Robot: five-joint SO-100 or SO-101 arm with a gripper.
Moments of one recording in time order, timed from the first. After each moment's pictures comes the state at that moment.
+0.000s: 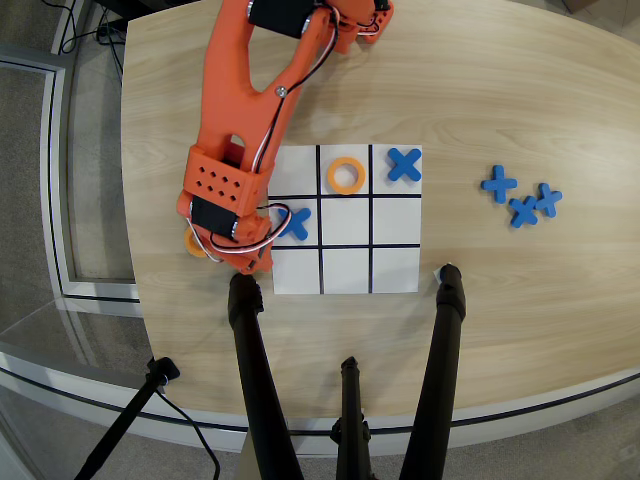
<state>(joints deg) 25.0 70.9 89.3 44.4 -78.6</state>
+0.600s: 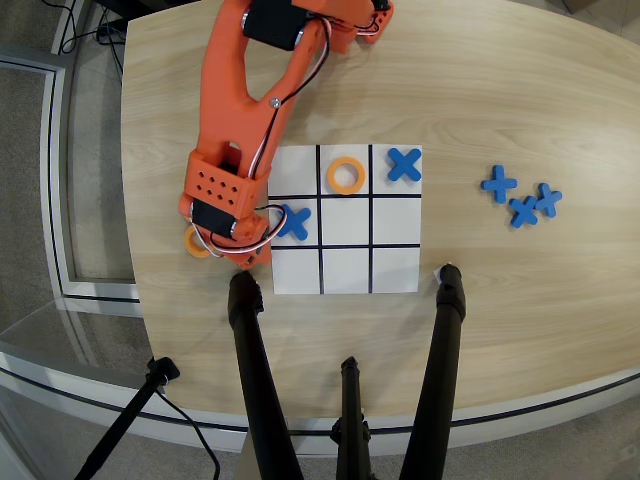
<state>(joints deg) 25.5 67.8 88.8 43.7 -78.6</state>
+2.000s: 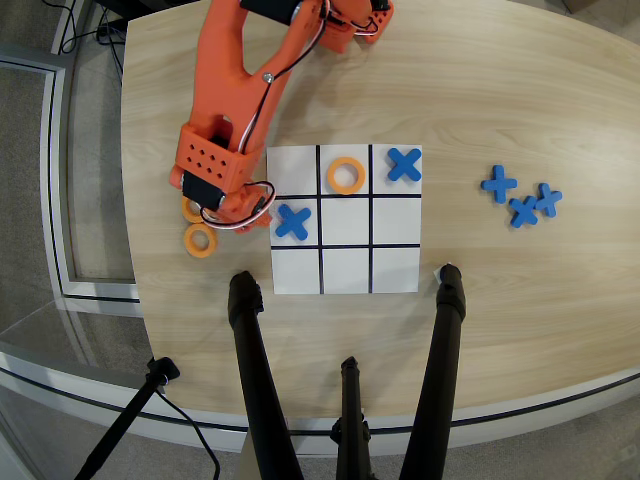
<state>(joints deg) 29.7 74.2 99.1 54.0 -76.3</state>
